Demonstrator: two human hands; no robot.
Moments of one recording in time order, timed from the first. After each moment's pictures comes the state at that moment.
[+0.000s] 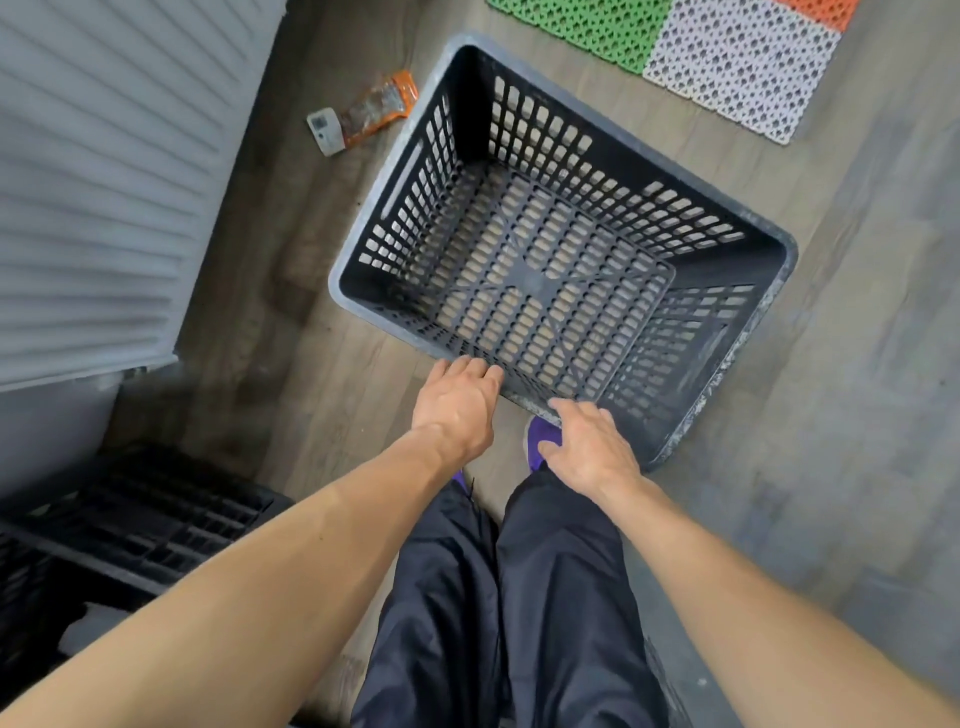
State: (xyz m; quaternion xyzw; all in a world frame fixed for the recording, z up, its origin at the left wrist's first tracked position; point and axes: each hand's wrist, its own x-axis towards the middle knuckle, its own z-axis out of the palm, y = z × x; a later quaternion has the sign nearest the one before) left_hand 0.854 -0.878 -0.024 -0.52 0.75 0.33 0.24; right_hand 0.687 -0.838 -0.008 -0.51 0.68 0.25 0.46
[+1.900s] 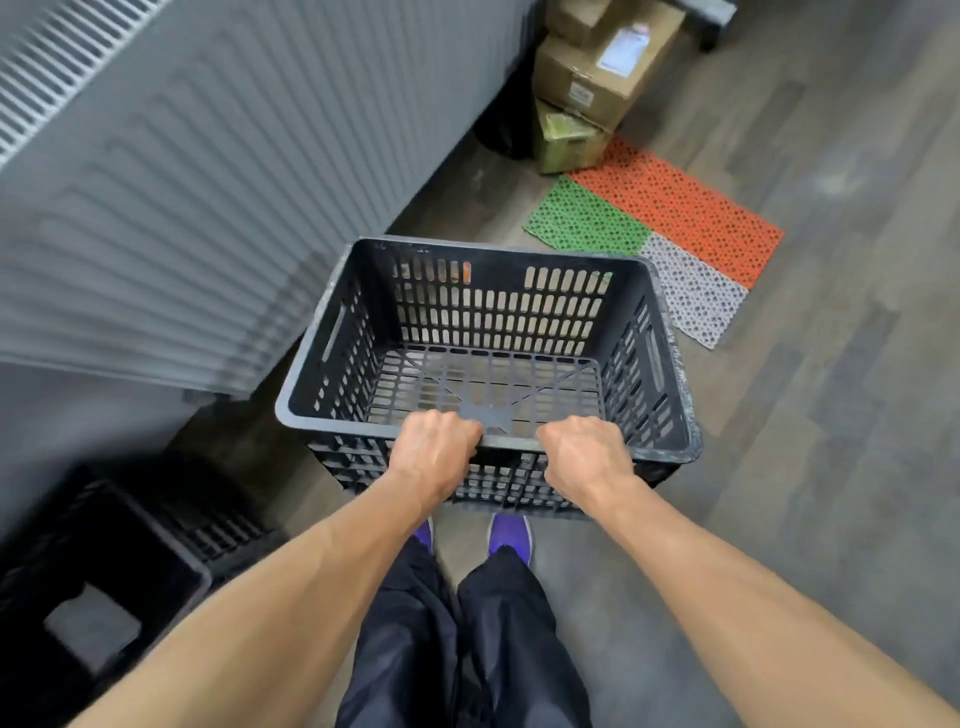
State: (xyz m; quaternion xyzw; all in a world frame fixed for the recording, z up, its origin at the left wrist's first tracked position) left_hand 0.837 -0.895 0.212 -0.62 0.74 0.18 0.21; right_hand 0.664 -0.932 0.228 -0.80 0.49 0.28 0.21
